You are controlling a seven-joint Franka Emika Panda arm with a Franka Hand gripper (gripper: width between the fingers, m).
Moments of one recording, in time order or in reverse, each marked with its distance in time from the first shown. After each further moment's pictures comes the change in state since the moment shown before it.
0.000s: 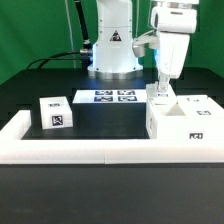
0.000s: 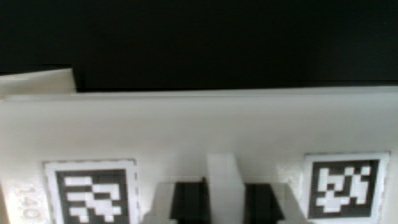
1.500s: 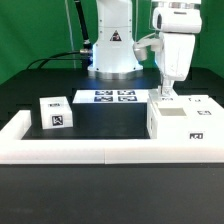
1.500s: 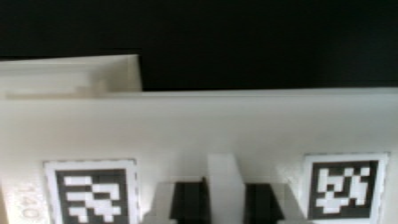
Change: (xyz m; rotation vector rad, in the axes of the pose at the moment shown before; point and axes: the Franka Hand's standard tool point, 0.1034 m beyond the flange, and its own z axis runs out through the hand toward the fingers) arm 0.007 0.038 -0.001 -0.027 0.008 -0.032
